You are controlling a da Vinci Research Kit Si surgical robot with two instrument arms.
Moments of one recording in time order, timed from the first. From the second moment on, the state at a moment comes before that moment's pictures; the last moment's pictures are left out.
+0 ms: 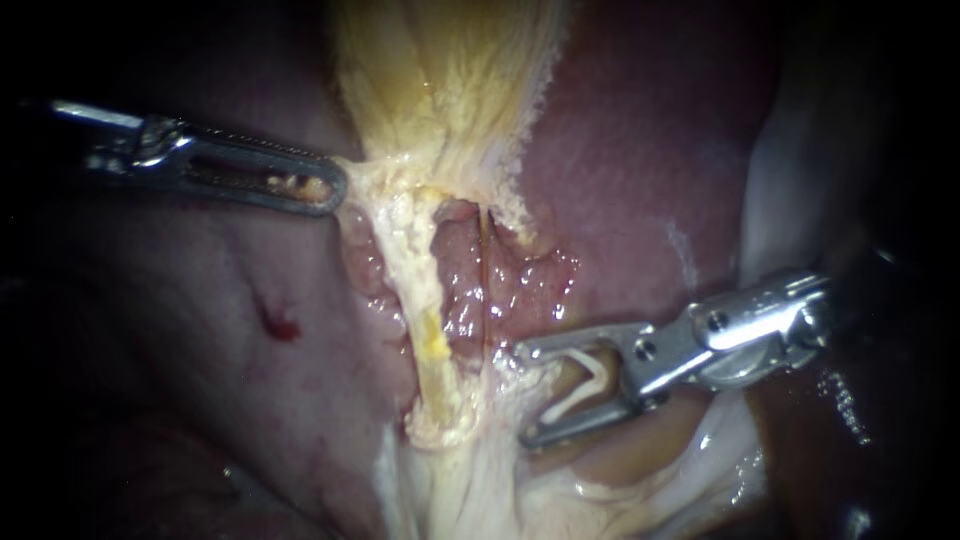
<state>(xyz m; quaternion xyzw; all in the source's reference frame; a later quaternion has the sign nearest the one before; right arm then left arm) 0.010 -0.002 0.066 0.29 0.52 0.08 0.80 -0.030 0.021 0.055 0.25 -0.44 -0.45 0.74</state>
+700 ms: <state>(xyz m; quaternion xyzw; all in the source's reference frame) 0.014 -0.002 0.071 0.28 0.52 0.10 0.80 -0.030 0.021 0.056 0.25 -0.44 -0.45 0.74</state>
